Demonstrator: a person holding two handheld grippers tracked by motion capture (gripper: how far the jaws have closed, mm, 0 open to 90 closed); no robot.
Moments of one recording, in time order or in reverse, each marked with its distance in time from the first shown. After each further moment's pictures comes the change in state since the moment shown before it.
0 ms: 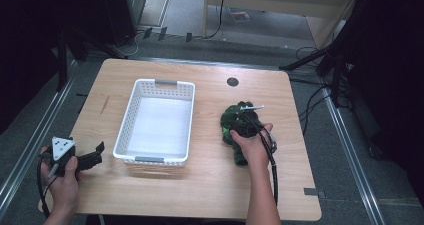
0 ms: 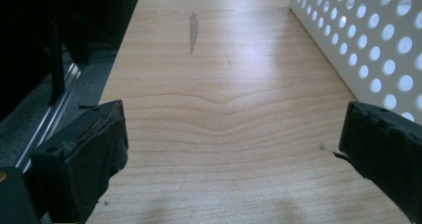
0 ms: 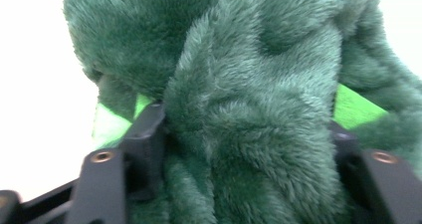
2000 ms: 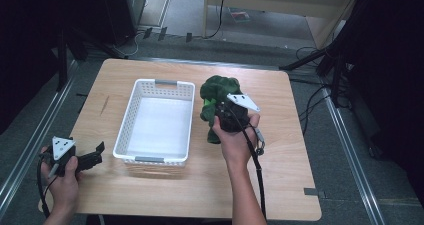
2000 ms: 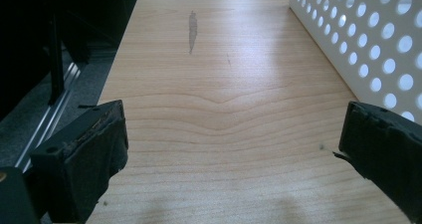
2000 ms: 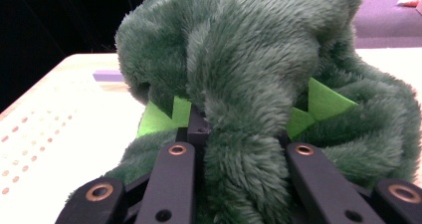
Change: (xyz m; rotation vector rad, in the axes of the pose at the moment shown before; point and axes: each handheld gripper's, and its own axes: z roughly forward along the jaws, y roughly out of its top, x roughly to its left) left arm 0.000 0.000 0.000 0.006 -0.003 0.006; right arm 0.074 0.010 -0.104 -0.564 0.180 0.005
